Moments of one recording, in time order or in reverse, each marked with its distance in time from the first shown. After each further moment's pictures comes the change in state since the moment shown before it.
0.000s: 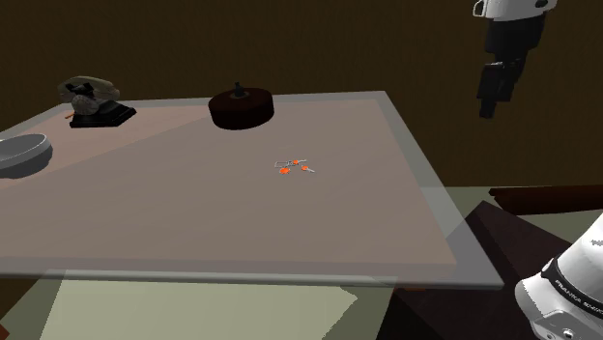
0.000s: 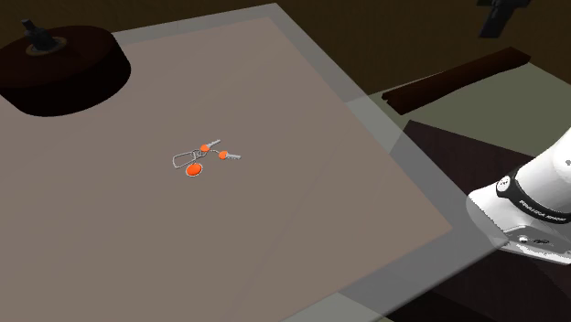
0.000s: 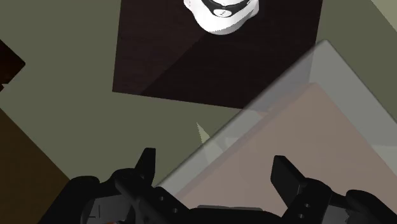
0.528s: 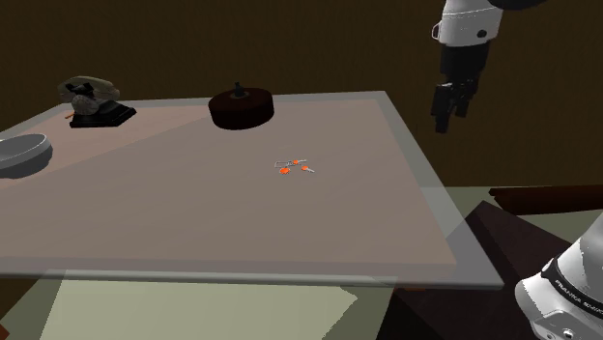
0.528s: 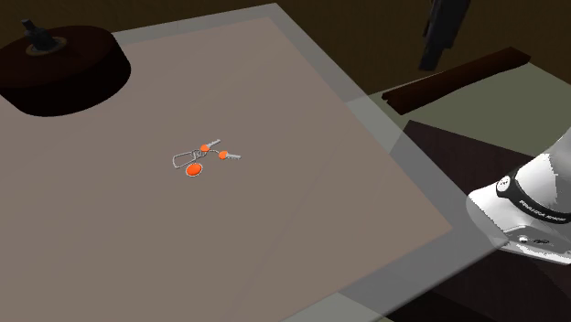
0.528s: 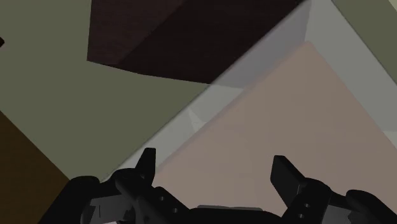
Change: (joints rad) arm 0.028 0.153 0.061 0.000 0.056 0.180 0.070
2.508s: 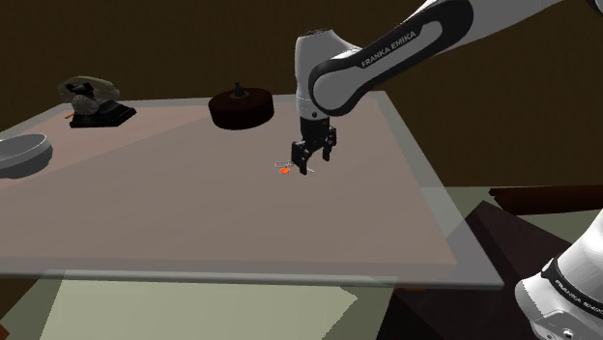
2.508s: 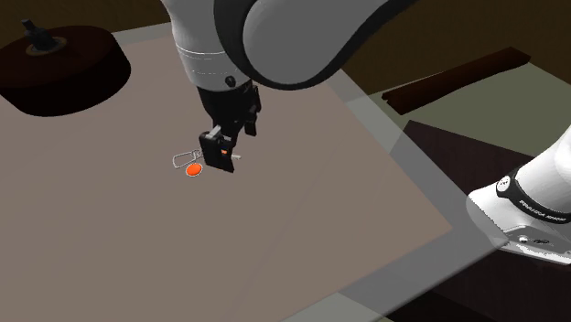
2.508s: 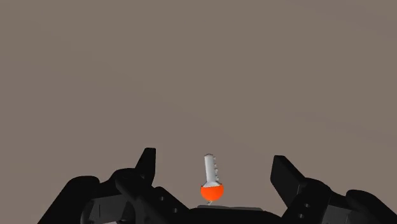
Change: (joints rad) arm 0.112 0.881 0.175 0.498 -0.076 0.512 0.302
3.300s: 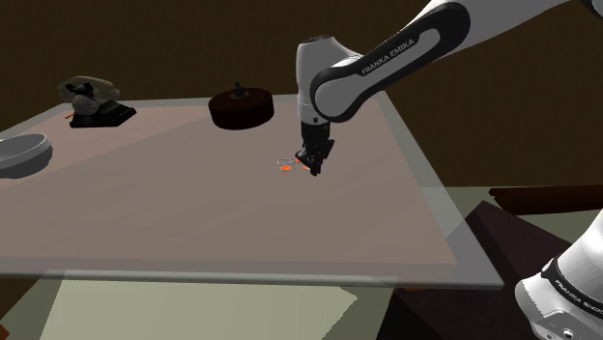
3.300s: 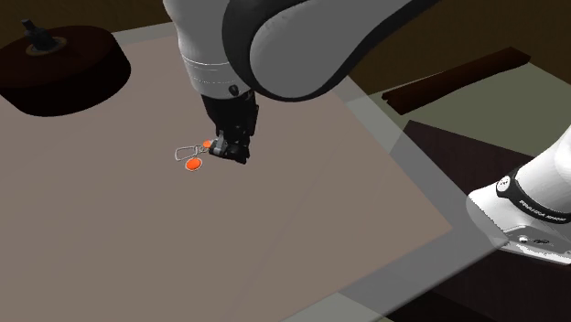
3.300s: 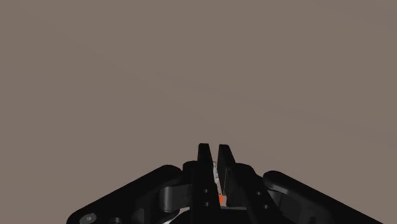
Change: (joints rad) arm 0.002 0.009 -0.003 -0.022 -0.007 0.037 0.008
